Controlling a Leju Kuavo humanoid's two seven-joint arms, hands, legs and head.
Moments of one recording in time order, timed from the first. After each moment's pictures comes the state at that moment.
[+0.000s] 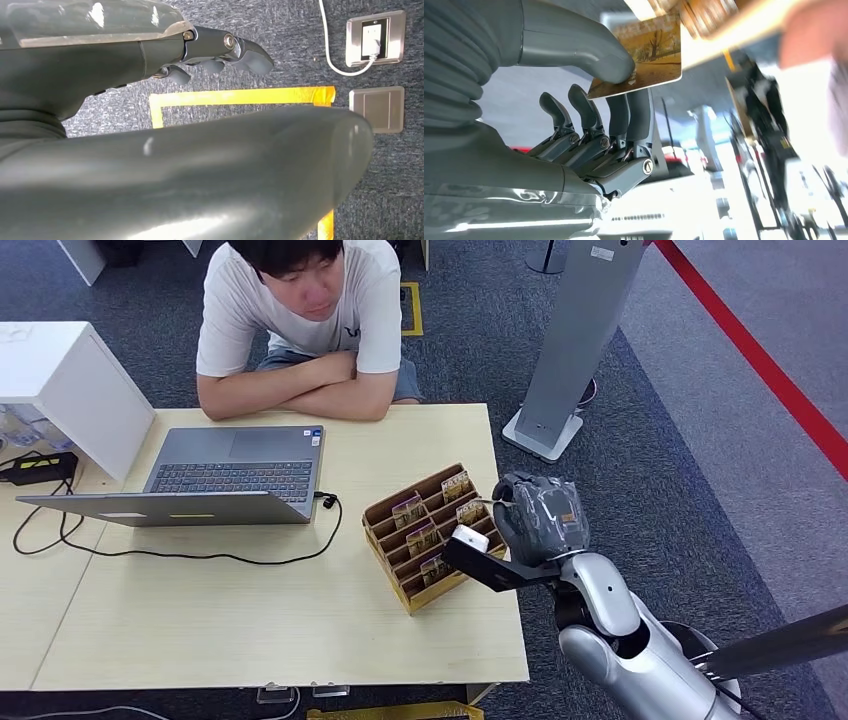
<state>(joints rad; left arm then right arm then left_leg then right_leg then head) -0.11 0.15 -1.13 -0.19 1.24 0.12 -0.24 -0.35 -0.37 0.59 -1.71 1.01 -0.18 0.39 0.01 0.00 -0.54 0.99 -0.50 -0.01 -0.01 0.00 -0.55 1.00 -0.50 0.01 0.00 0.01</state>
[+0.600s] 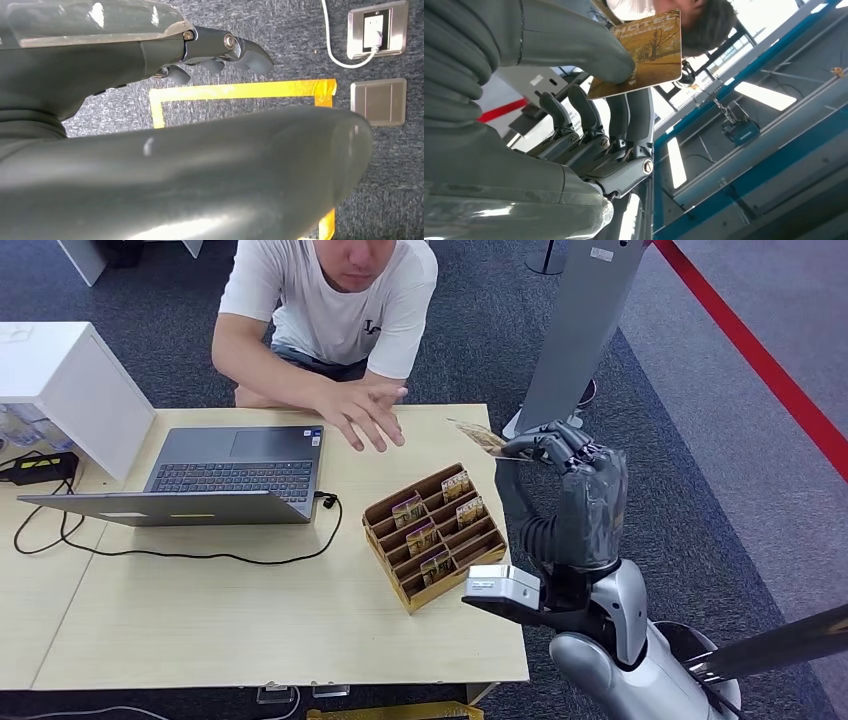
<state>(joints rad) -0.11 0.13 -1.13 -0.19 1.23 0.12 -0.23 -0.35 -0.26 0.57 -1.88 1.00 -0.65 0.12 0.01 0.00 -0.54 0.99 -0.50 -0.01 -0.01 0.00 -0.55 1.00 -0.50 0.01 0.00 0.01</state>
